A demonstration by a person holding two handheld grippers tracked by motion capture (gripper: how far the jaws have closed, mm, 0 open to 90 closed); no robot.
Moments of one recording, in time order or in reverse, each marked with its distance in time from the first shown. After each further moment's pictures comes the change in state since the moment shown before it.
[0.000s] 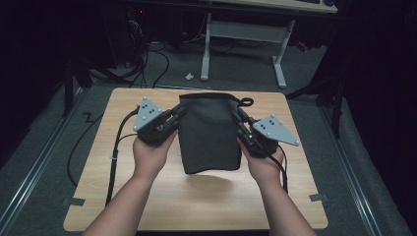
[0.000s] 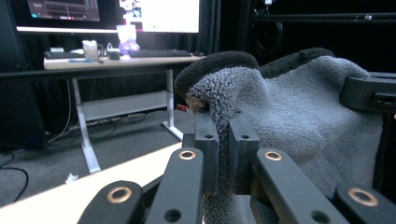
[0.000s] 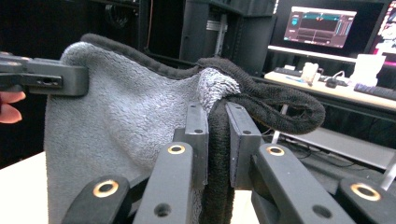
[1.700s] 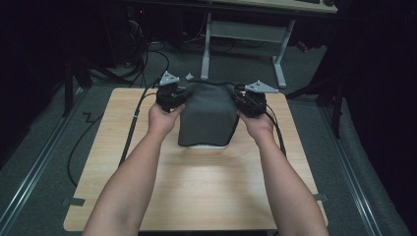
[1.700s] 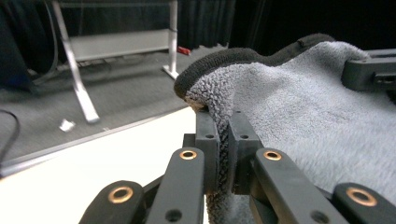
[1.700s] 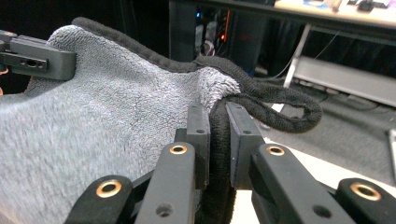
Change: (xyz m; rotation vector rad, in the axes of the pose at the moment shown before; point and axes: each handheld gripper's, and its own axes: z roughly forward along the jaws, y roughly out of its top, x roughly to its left) left arm 0.090 -0.044 0.133 0.273 -0.031 -0.103; right arm -0.087 -0.049 0.137 0.277 0.050 0.084
